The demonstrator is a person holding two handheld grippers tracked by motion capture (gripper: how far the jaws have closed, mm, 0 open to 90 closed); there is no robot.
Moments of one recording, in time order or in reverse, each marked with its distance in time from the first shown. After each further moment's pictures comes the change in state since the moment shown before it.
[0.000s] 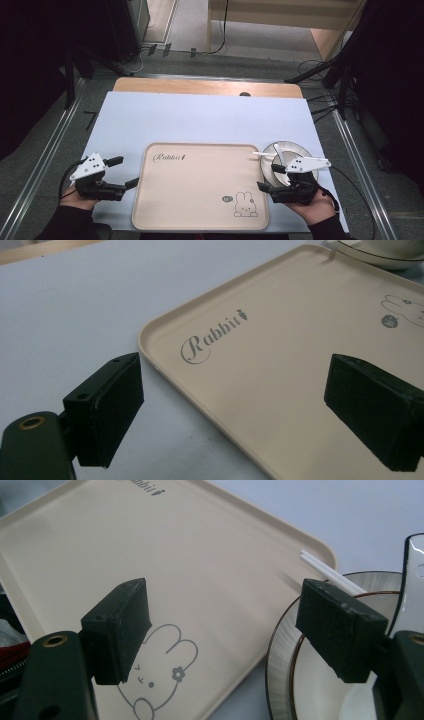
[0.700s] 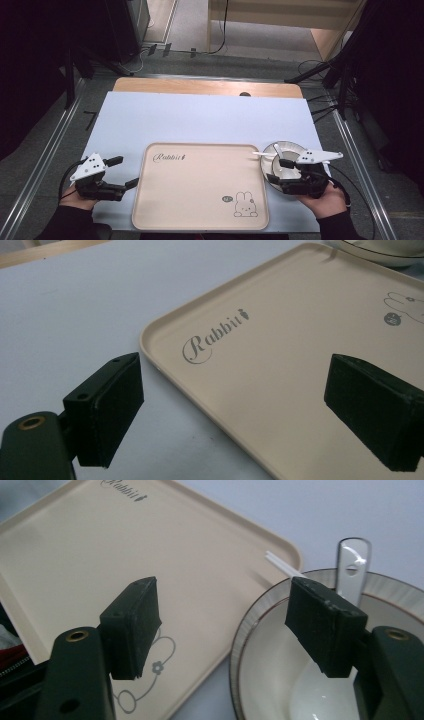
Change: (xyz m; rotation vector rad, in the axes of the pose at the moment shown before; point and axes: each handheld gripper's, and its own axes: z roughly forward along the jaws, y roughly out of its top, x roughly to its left) left arm 0.000 0.000 0.000 0.005 0.005 0.017; right arm -0.024 0.010 -0.019 0.014 -0.019 0.037
